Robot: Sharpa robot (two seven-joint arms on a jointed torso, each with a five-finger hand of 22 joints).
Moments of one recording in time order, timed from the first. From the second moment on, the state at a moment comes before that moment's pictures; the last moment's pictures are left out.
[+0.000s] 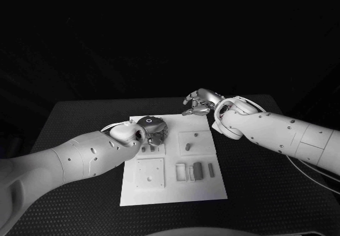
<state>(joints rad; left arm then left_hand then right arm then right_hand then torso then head) 1.20 -0.39 -0.22 1.03 -1.64 -0.28 0.05 1.20 -0.15 0.54 -0.28 0.13 0.96 0.14 0.25 0.53 1.16 0.09 0.11 0.30 1.07 -0.01 1.25 0.64 0.05 1.26 -0.11 0.52 1.31 1.14 -0.67 0.08 1.26 -1.29 -0.34 -0.10 1.02 -0.16 0.51 -0.26 0.05 0.80 0.16 0.21 0.51 1.06 0.05 1.06 1.08 1.22 -0.06 1.39 0.86 0.23 1.15 0.00 0.78 1.31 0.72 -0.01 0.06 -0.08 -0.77</state>
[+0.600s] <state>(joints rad) 1.20 -0.39 -0.22 1.02 -1.66 -0.28 0.04 1.20 -0.13 0.55 -0.28 0.13 0.97 0.14 0.26 0.52 1.17 0.09 0.11 0.31 1.08 -0.02 1.27 0.65 0.05 1.27 -0.12 0.53 1.31 1.14 -0.67 0.08 1.25 -1.29 -0.34 -0.10 1.02 -0.15 0.51 -0.26 0.05 0.80 0.16 0.21 0.51 1.06 0.05 1.06 1.08 1.22 -0.06 1.39 0.86 0.23 1.15 0.00 0.78 1.31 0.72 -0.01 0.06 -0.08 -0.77</state>
